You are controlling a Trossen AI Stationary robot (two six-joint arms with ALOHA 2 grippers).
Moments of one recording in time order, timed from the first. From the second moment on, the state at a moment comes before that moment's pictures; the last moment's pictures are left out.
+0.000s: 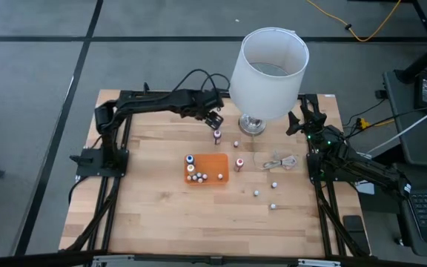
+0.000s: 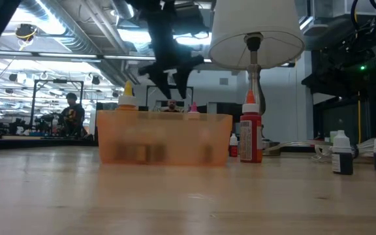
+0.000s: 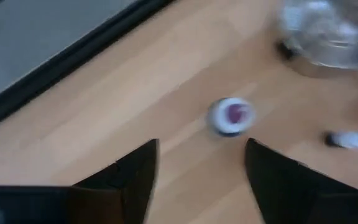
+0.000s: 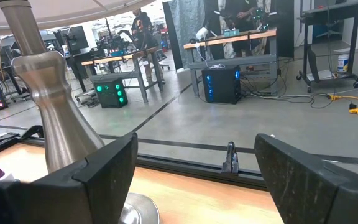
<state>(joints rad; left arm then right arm) 0.34 1.87 1.63 -0.89 -0.32 -0.55 -0.50 0.08 0.01 0.08 0.60 0.20</state>
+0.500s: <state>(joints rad) 0.35 1.96 1.68 -0.82 -0.23 -0.43 -0.50 0.08 0.01 0.08 0.60 0.20</state>
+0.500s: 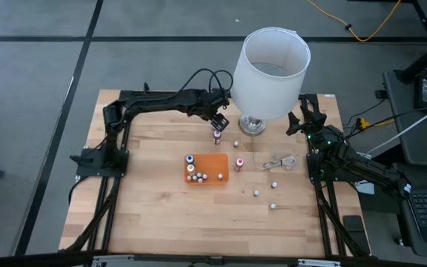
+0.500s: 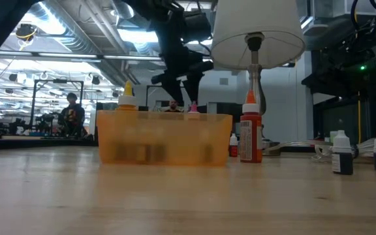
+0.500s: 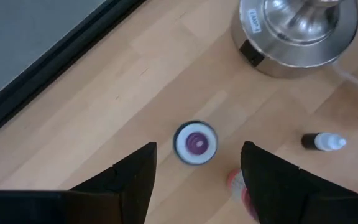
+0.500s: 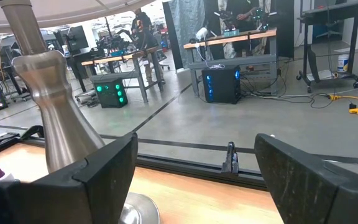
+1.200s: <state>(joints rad) 0.35 2.01 1.64 -0.72 -0.24 -0.46 -0.50 0.08 0.01 0.08 0.60 0.20</state>
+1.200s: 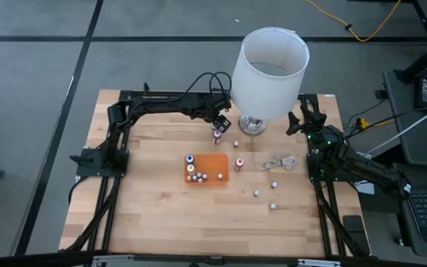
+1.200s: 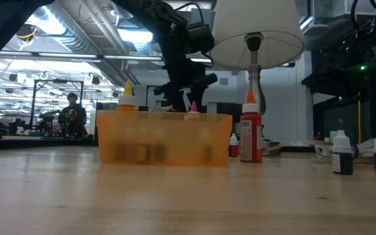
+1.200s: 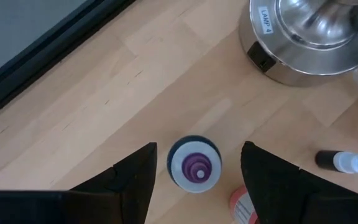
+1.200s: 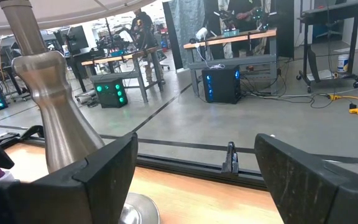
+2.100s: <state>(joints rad) 0.36 2.01 1.64 -0.73 -0.21 -0.49 -0.50 0.08 0.01 0.08 0.60 0.20</state>
